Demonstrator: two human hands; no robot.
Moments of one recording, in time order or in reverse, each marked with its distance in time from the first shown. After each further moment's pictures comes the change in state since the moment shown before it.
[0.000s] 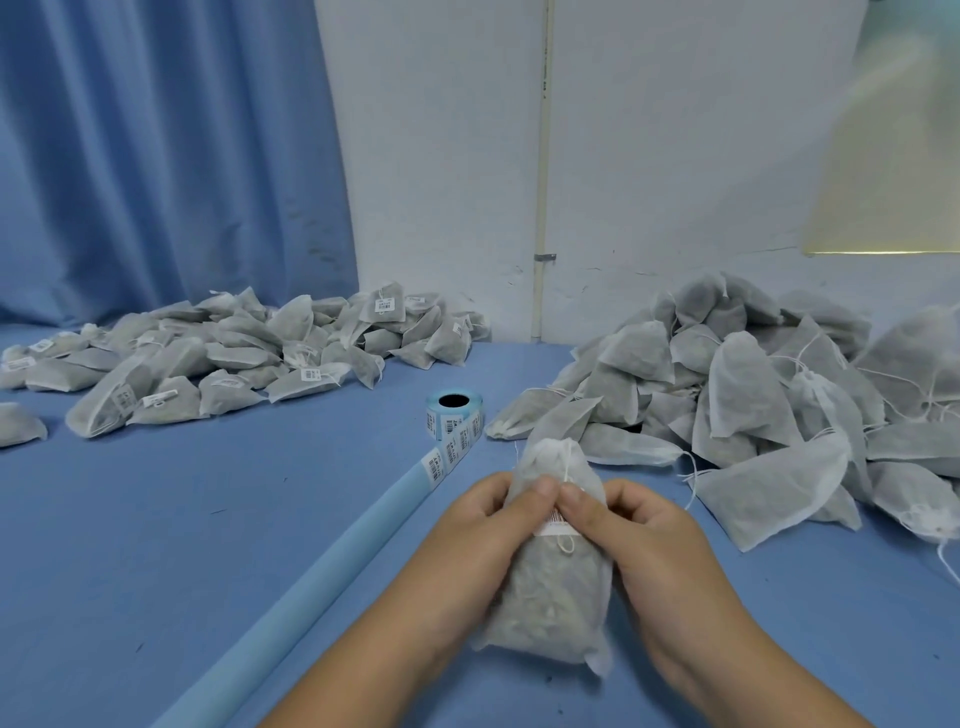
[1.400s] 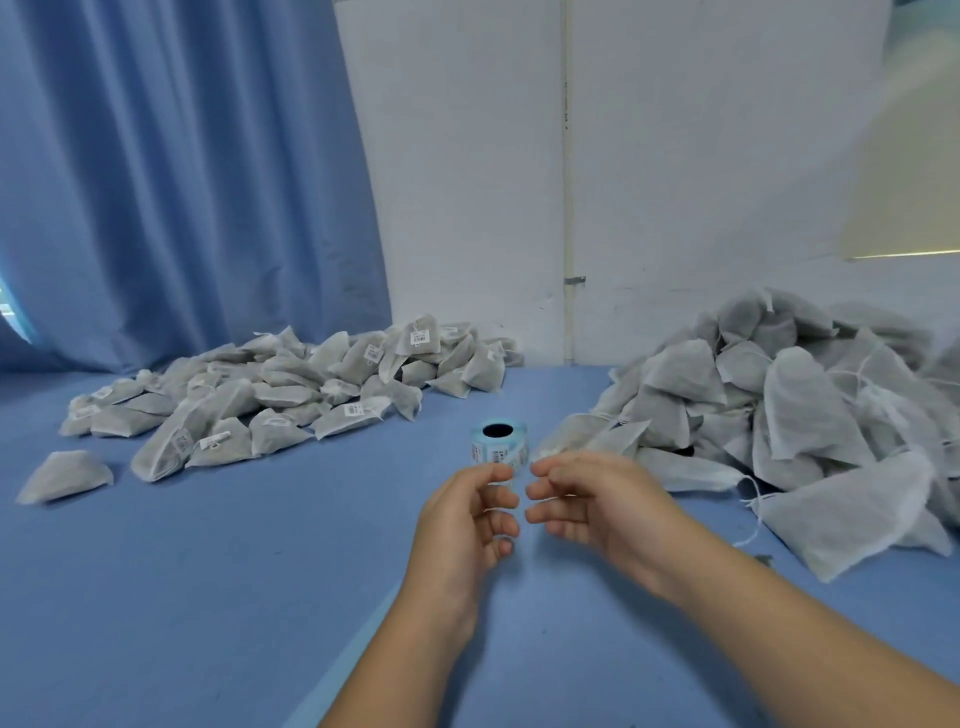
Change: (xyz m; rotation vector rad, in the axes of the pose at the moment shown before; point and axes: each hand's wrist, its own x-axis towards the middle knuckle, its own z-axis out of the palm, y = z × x) left_hand 0.029 0.013 -0.050 -0.288 0.359 0.011; right_hand 0.078 -0.004 0.048 -0.003 -0.206 0.156
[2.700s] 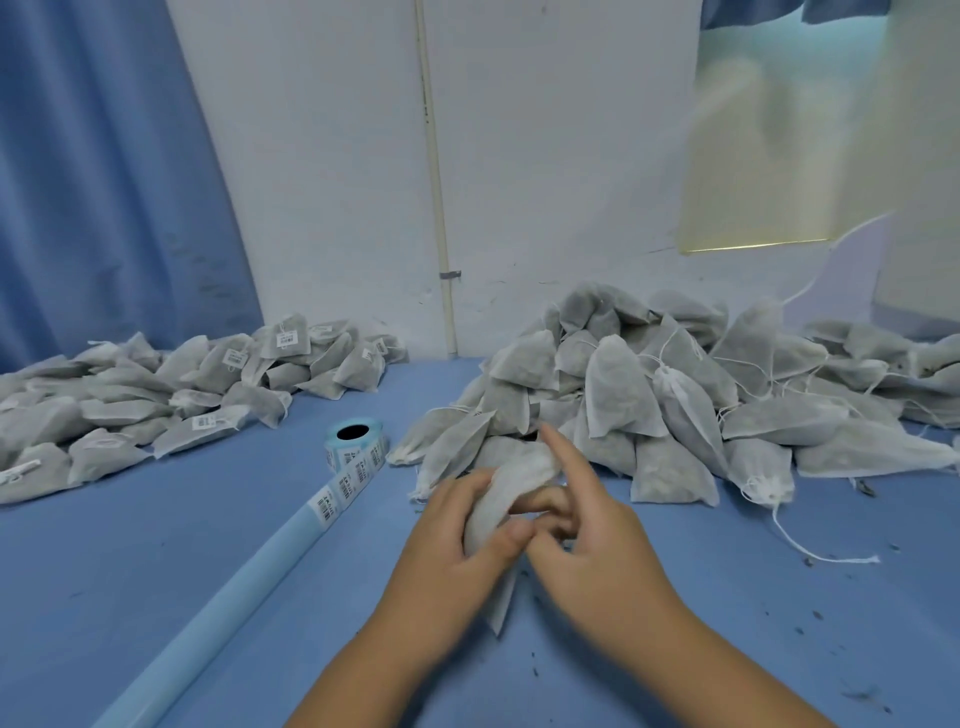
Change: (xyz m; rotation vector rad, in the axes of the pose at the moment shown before) left_hand -0.029 -0.058 0.092 0.726 -0.406 0.457; right_hand -0.099 0.004 -0.098 -0.682 0.266 -0.486
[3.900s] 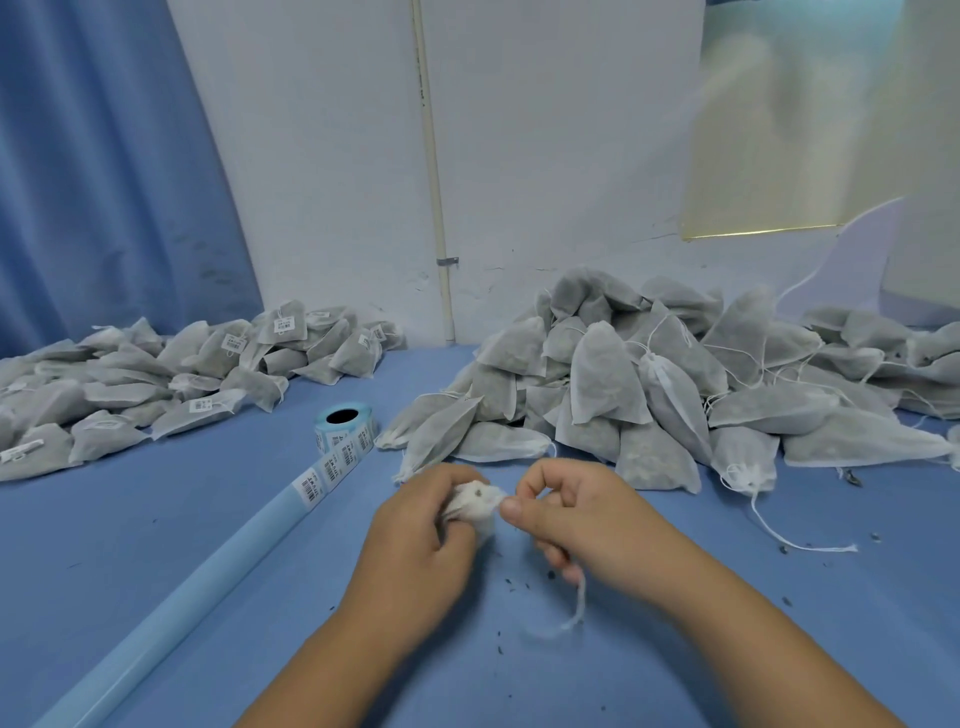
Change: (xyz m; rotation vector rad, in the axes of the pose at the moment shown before) left_hand -0.007 0.013 0.008 0.248 0.189 0.159; right_hand 0.013 0.004 -0.042 0.259 -0.364 0.260
